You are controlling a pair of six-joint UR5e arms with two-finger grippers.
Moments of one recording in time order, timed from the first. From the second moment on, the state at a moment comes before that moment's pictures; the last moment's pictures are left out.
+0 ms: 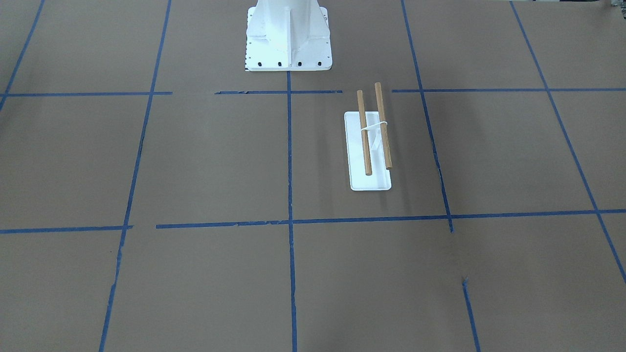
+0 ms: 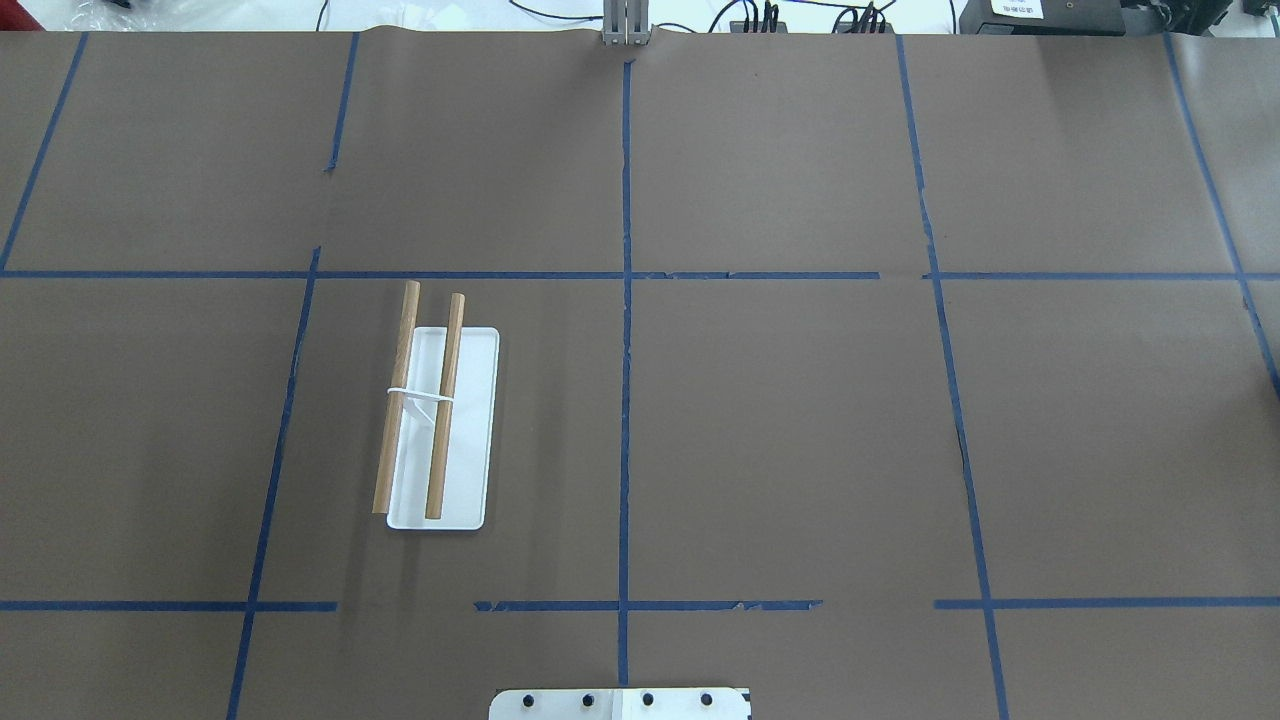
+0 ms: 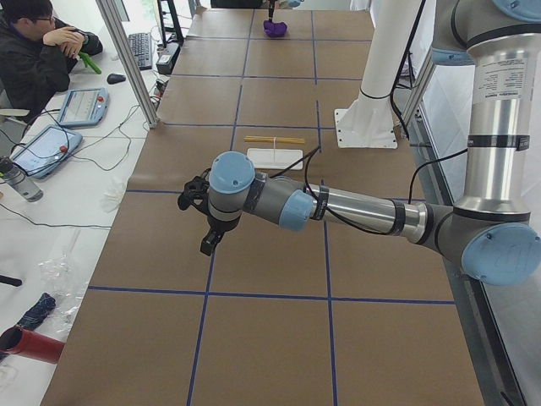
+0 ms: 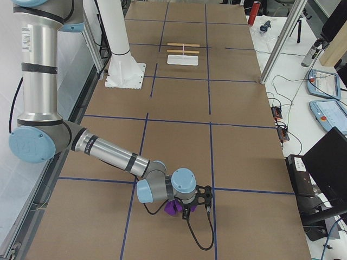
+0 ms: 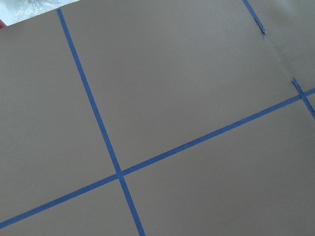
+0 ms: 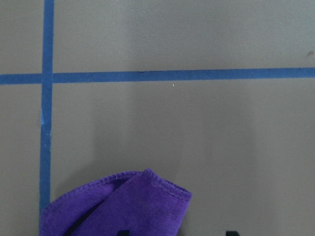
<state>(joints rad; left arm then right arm) -1.58 -1.55 -1.77 -1.77 -2.43 0.13 1.50 -1.64 1.22 -0.94 2.28 0.24</state>
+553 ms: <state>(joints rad) -1.58 -1.55 -1.77 -1.77 -2.43 0.13 1.44 -1.62 1.21 -0.94 2.26 0.24</state>
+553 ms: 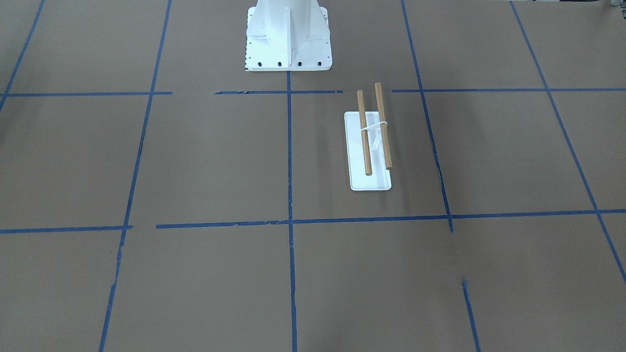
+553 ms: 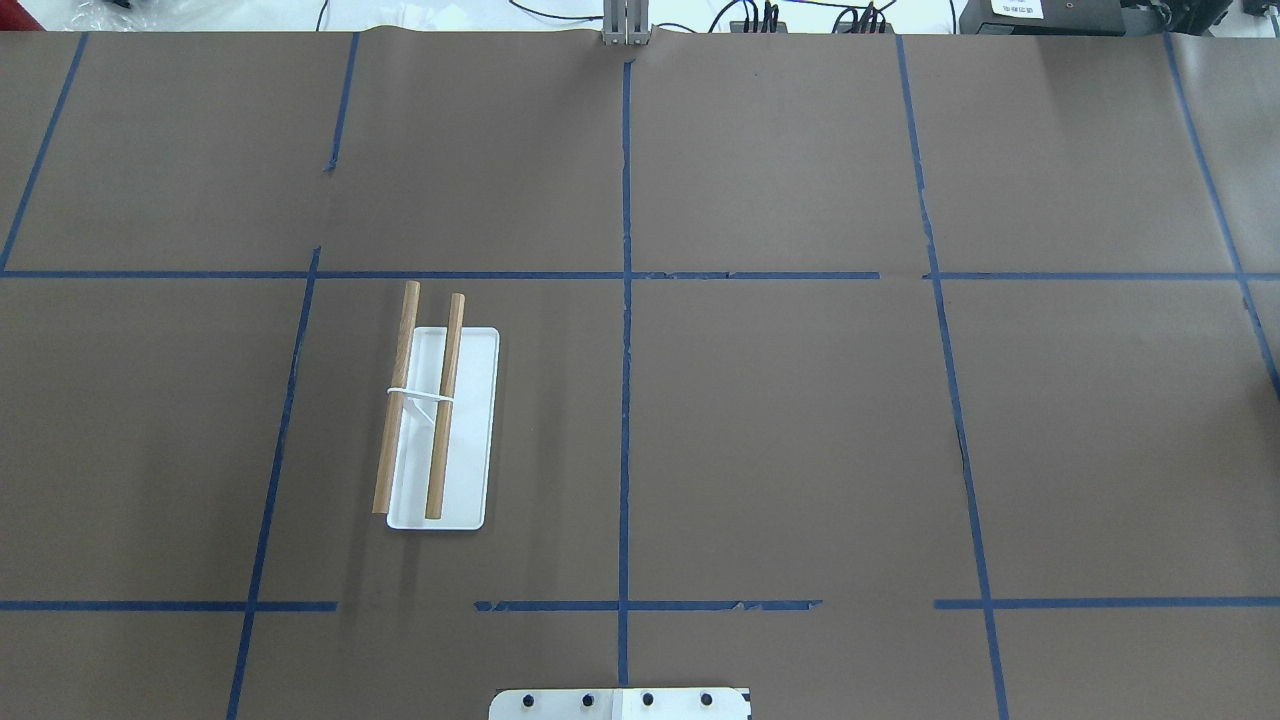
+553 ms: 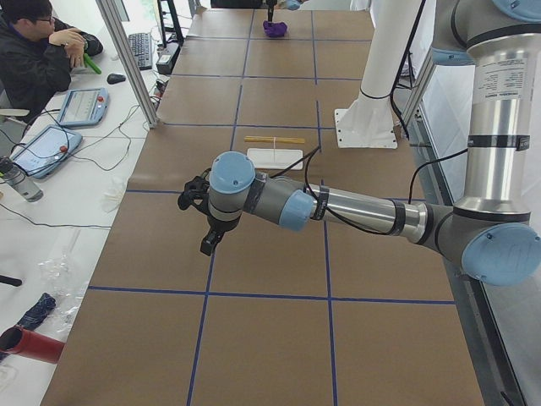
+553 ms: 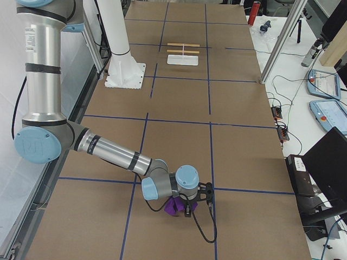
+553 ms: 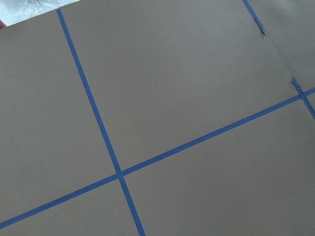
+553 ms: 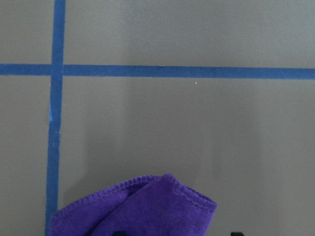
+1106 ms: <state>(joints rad) -1.58 -1.55 -1.78 -1.77 -2.44 0.13 1.44 -1.60 1.27 -0.94 2.27 0.23</state>
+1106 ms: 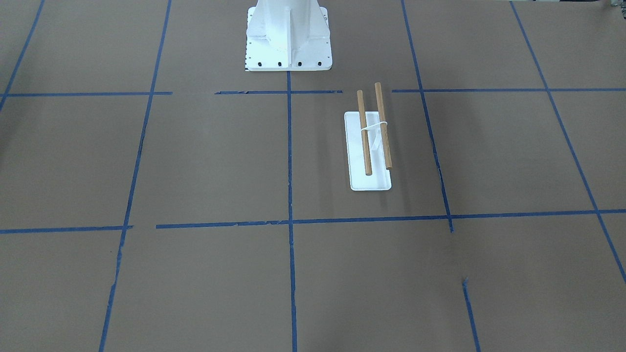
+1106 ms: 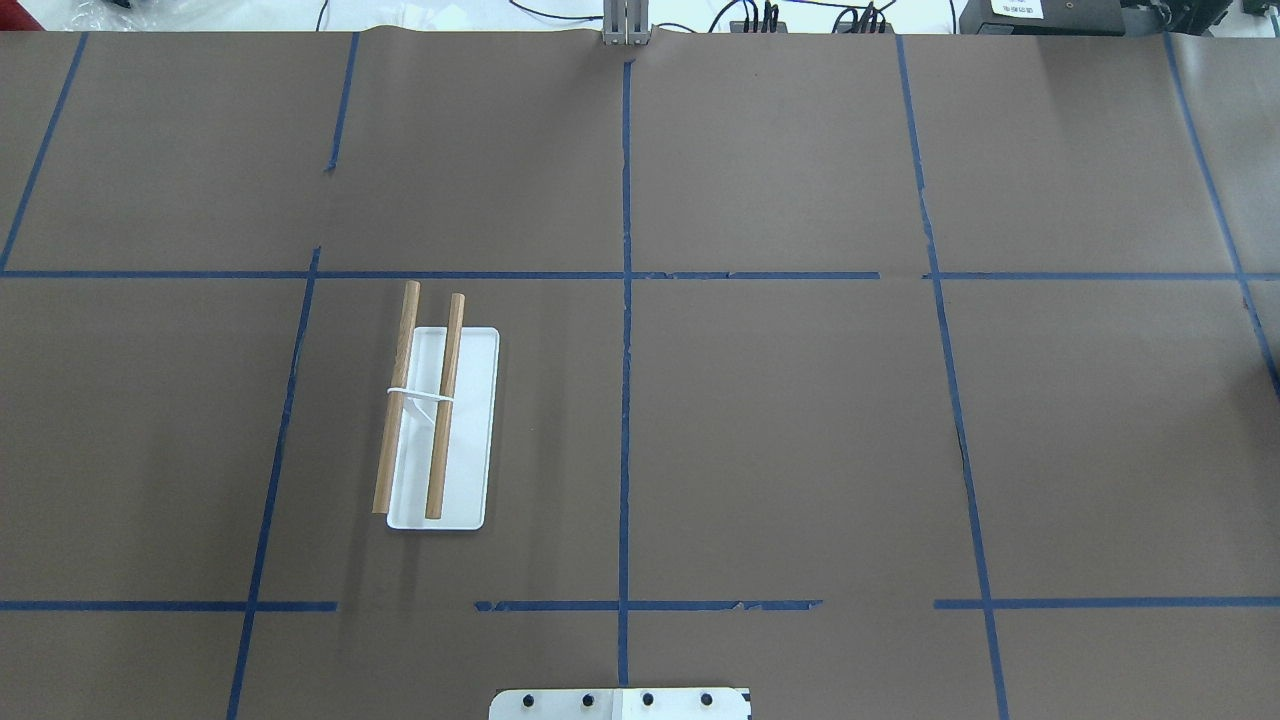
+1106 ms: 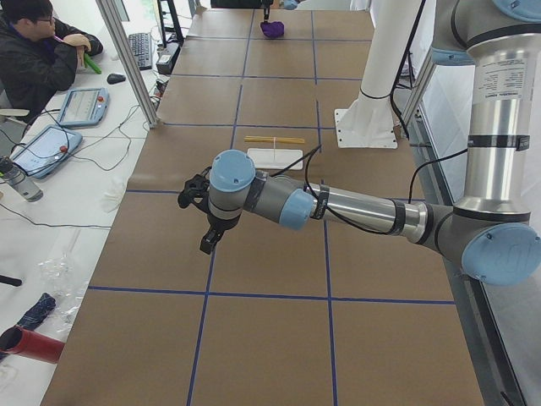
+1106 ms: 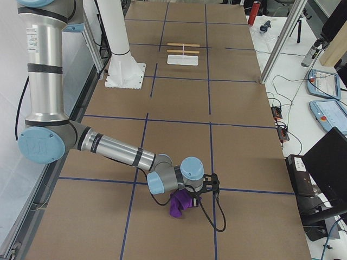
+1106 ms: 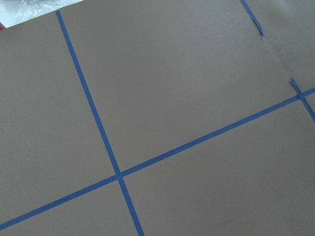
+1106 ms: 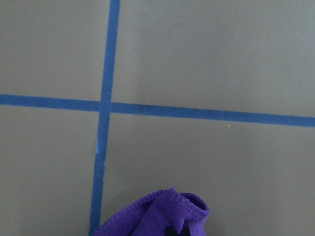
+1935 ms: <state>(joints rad) -1.57 -1.57 -1.84 -1.78 -2.44 -0.01 1.43 -1.50 1.70 -1.35 2.35 0.30</state>
